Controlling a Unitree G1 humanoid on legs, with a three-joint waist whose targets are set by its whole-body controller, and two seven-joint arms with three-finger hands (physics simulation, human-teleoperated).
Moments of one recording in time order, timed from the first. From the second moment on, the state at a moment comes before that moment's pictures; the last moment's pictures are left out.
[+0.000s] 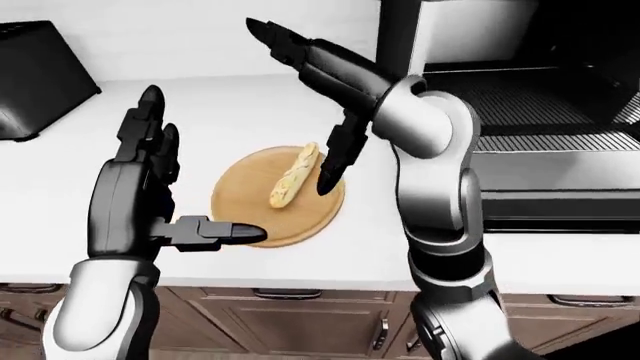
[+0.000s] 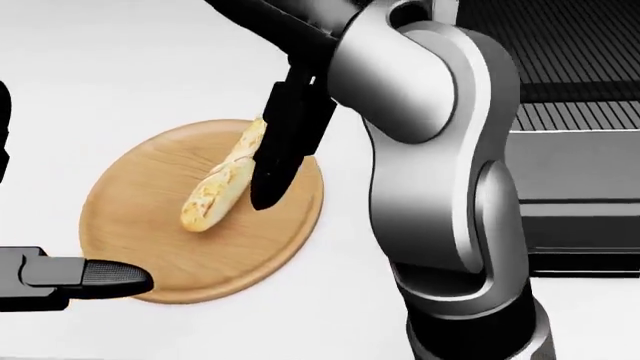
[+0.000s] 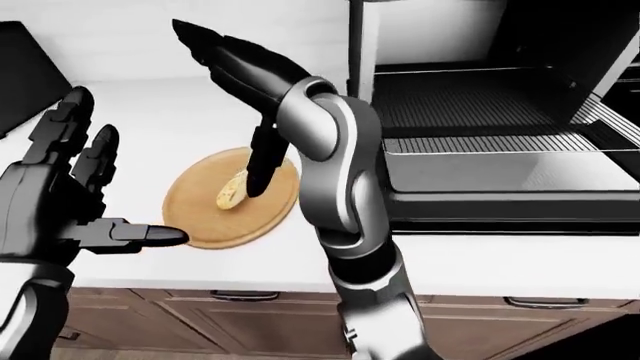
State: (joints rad) left arm -0.29 0.20 0.23 -1.03 0.04 1.08 -0.14; right arm -1.01 0.04 0.11 -0.17 -0.89 0.37 0.93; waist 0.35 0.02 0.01
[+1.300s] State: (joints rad) left arm -0.29 0.19 0.22 -1.03 0.08 1.07 -0.17; right arm -1.11 -0.05 0.09 0.51 -1.00 -0.09 0.90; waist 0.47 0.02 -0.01
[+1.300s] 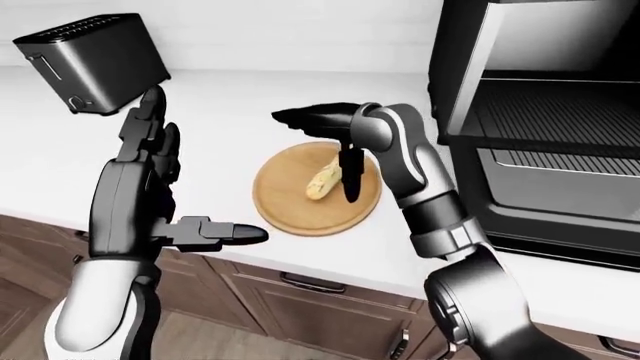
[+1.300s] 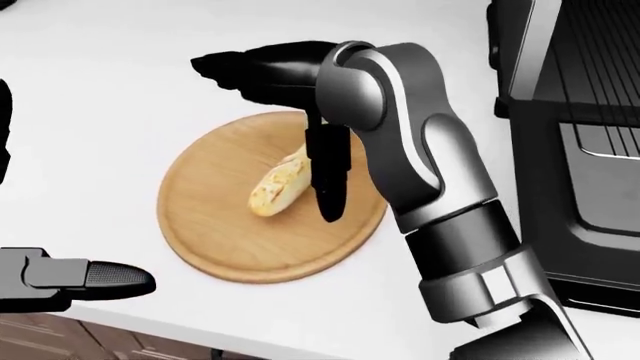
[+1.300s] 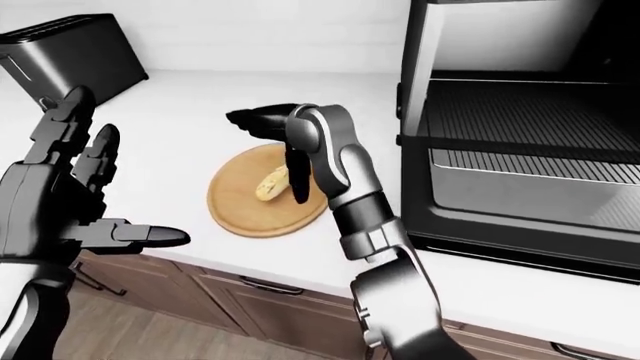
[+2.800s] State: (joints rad) left arm -0.28 0.20 0.23 -1.02 0.08 1.07 -0.17; right arm -1.04 -0.05 0.09 0.43 -1.03 -0.07 1.03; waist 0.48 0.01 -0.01
